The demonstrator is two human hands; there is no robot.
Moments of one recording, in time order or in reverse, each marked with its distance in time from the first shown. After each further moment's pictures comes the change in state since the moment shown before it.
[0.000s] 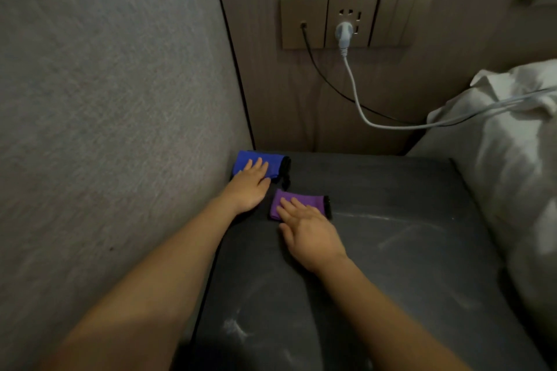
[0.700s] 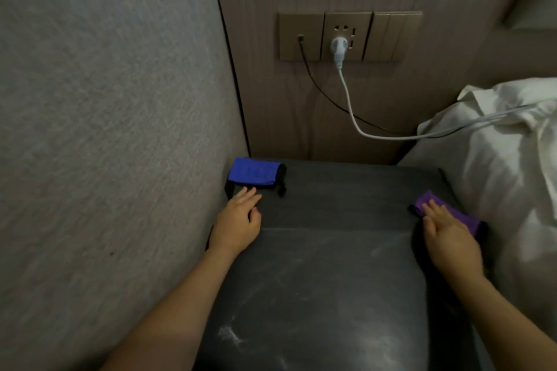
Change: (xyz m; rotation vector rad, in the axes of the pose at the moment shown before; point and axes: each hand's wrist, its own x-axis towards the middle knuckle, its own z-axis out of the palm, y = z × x) left_hand -0.040 -0.015 0.046 -0.200 0.395 0.057; right_hand -0.085 0.170 -0.066 -0.088 0.283 0.623
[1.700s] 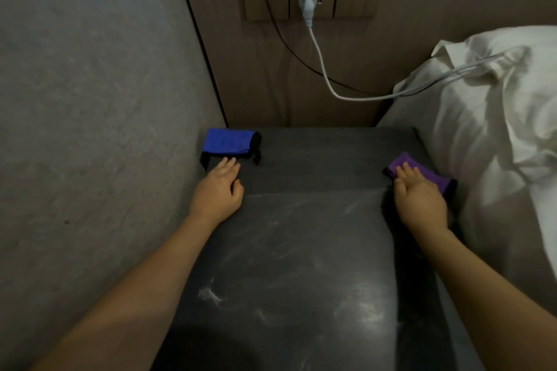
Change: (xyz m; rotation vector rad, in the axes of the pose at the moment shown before) left_hand -0.004 0.010 0.002 0.197 -0.058 0.071; right_hand -0.011 -0.003 0.001 0.001 -0.031 0.039
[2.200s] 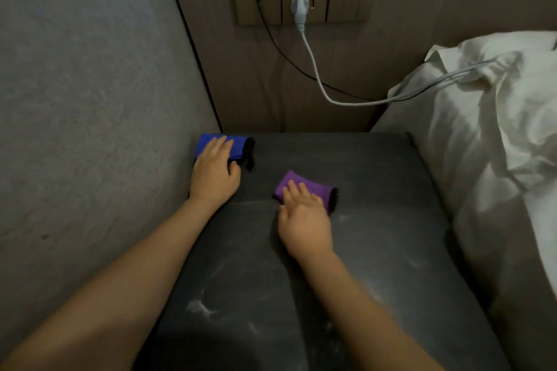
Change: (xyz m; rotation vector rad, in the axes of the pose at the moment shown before) left_hand 0.041 0.010 -0.007 -0.009 0.181 -0.017; right_hand -0.059 -0.148 0.040 0.096 -0.171 -0.312
